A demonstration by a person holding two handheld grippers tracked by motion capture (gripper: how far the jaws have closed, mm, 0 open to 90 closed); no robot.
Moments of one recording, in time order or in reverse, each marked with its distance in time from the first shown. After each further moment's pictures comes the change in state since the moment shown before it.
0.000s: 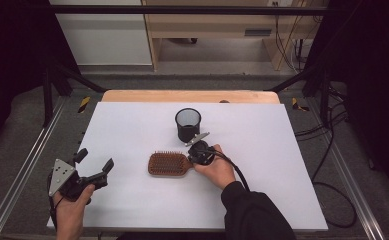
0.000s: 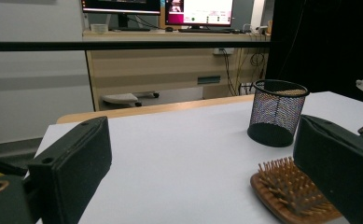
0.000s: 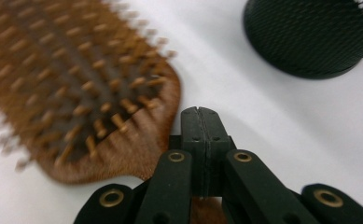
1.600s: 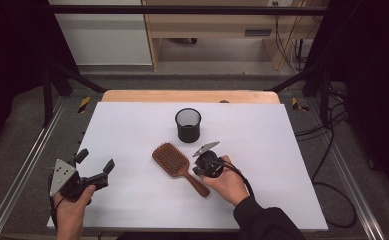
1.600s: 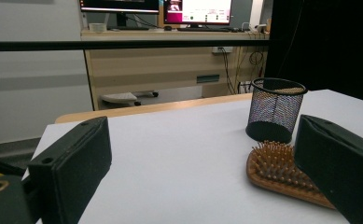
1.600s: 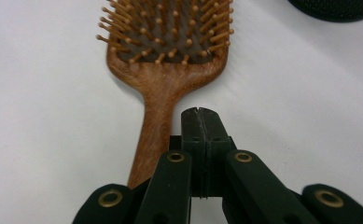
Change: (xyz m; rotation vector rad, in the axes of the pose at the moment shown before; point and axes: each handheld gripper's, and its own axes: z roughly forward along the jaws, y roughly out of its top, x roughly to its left) left arm -0.002 0.000 0.000 0.004 -0.004 0.005; right arm 0.019 -0.023 -0.044 0.019 0.061 0.053
